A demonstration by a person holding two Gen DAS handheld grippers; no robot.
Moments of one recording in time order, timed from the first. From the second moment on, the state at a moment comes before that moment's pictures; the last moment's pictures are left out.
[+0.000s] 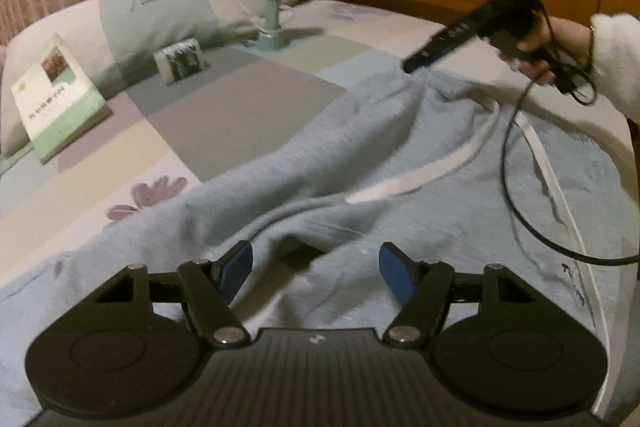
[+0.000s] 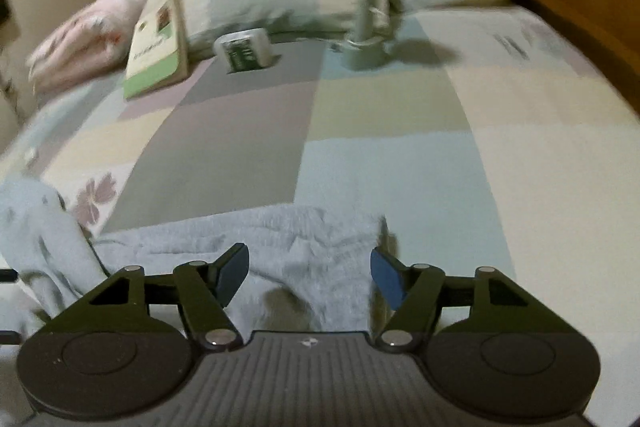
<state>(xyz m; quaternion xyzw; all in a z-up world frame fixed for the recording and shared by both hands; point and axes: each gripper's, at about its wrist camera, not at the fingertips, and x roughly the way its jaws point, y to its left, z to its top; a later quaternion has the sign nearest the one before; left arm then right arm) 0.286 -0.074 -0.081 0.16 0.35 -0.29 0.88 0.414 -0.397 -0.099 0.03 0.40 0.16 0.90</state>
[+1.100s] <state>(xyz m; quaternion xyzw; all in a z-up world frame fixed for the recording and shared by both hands) 0.468 -0.104 -0.123 0.09 0.53 -0.40 0.74 0.203 -0.368 -0.086 0.21 0.32 0.21 0.90</state>
